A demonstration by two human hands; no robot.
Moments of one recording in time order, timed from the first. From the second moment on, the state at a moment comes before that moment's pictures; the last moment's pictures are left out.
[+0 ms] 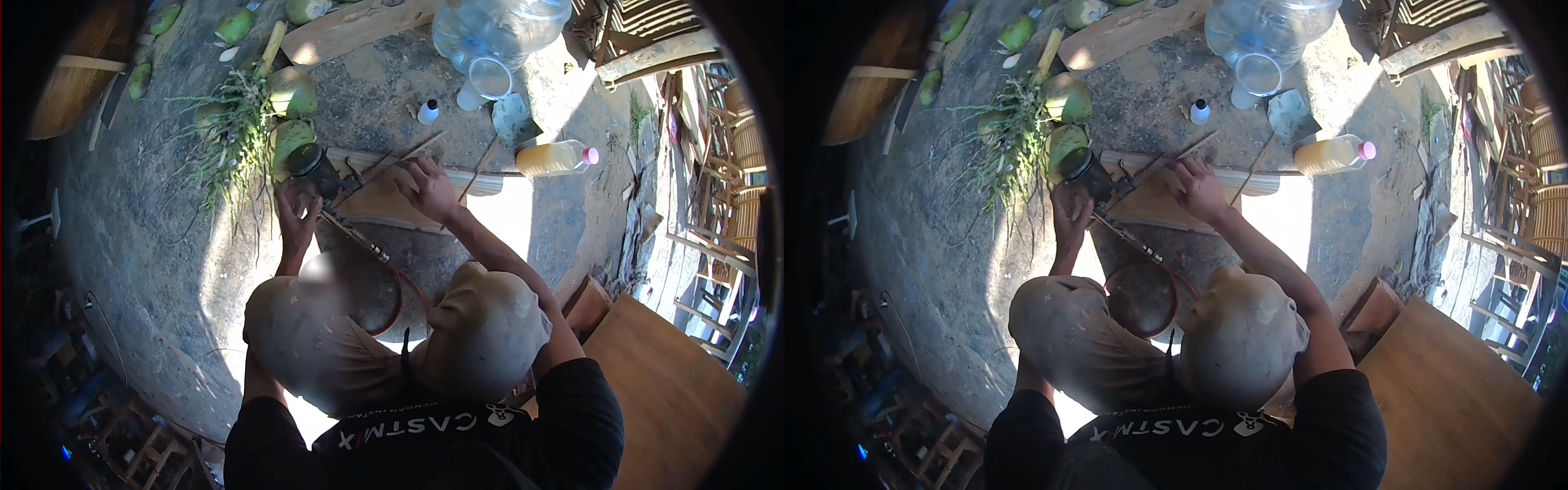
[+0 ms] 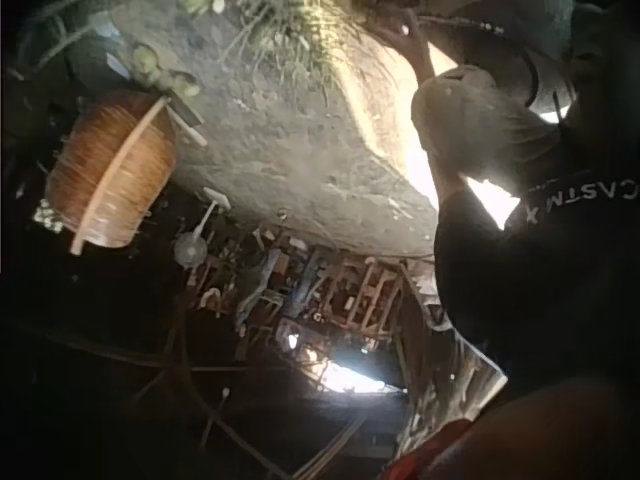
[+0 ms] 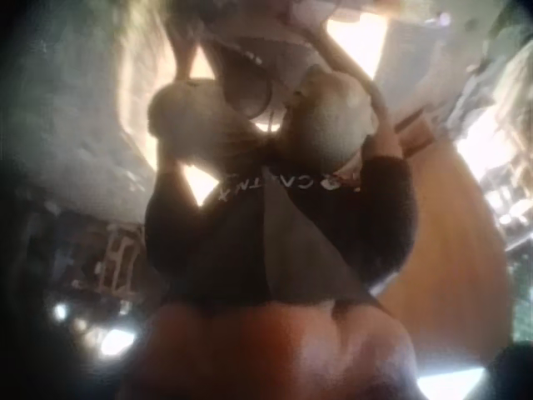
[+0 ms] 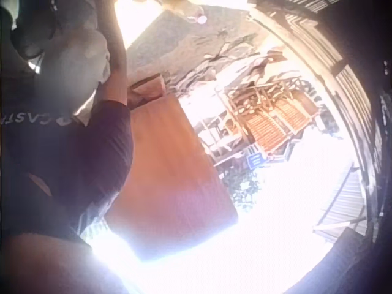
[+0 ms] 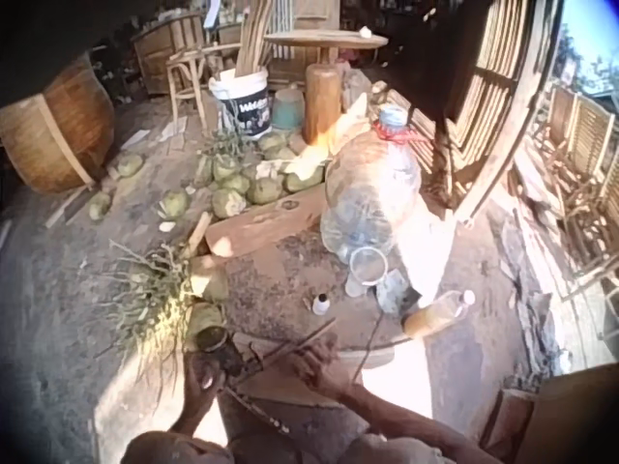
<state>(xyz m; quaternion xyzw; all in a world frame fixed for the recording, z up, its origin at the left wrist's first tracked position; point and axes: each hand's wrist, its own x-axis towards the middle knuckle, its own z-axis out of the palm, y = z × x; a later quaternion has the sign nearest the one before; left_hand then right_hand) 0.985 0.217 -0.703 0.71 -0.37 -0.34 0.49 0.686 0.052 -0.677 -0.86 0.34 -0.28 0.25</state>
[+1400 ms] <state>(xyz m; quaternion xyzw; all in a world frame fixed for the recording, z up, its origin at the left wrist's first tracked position) 0.649 -0.038 -0.454 0.49 -0.82 -0.07 0.30 0.484 0.027 -0.556 -0.67 0.58 -0.43 0.16</state>
